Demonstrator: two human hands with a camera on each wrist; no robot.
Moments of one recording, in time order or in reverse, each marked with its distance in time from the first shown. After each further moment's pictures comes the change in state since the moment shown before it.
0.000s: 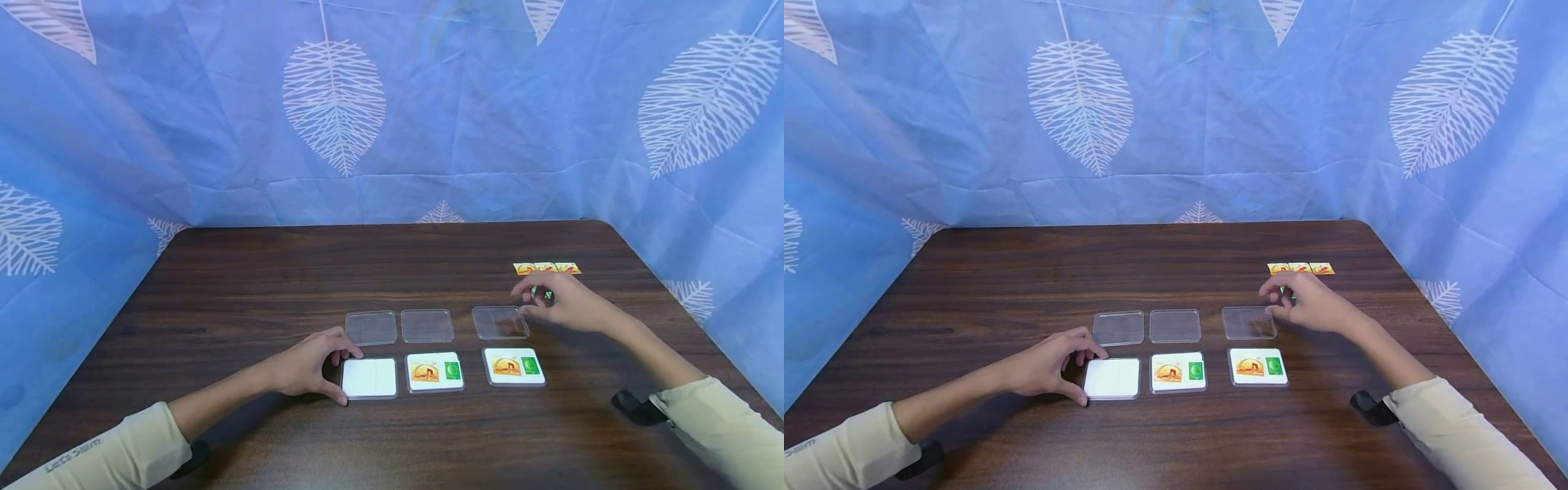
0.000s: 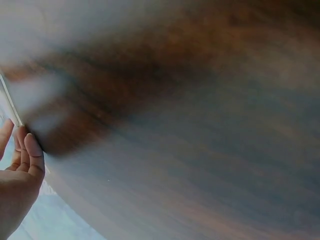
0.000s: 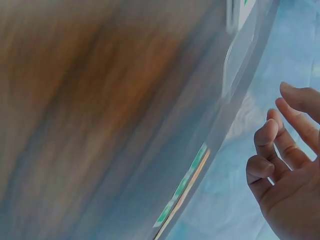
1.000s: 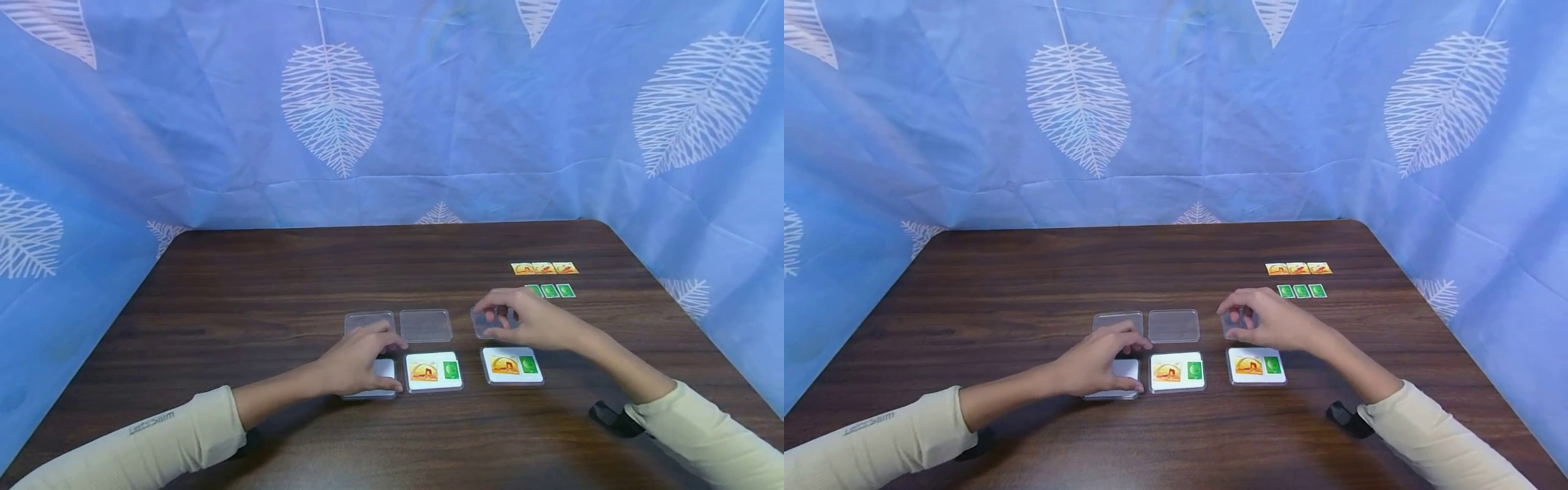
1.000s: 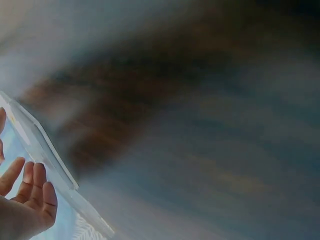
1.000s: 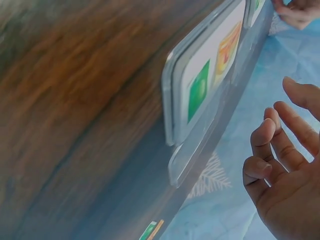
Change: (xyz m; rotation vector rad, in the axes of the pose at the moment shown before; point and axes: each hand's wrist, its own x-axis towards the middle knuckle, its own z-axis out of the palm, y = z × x) left_hand 0.053 0.045 0.031 0.214 0.122 0.042; right_hand 0.016 -0.052 0.026 0.111 -0.129 -0.015
